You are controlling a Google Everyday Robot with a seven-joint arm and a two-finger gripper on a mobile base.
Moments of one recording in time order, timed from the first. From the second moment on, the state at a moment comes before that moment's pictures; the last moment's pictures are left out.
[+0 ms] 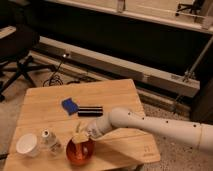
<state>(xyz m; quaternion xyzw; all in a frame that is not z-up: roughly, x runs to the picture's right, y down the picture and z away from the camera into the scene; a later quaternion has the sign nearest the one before) -0.138 0.221 0.717 0.29 -0.45 -0.74 0.40</state>
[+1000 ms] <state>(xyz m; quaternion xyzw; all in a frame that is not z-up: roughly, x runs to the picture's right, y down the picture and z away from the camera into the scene) -0.144 0.175 0.715 0.31 -0.45 -0.72 0.42</state>
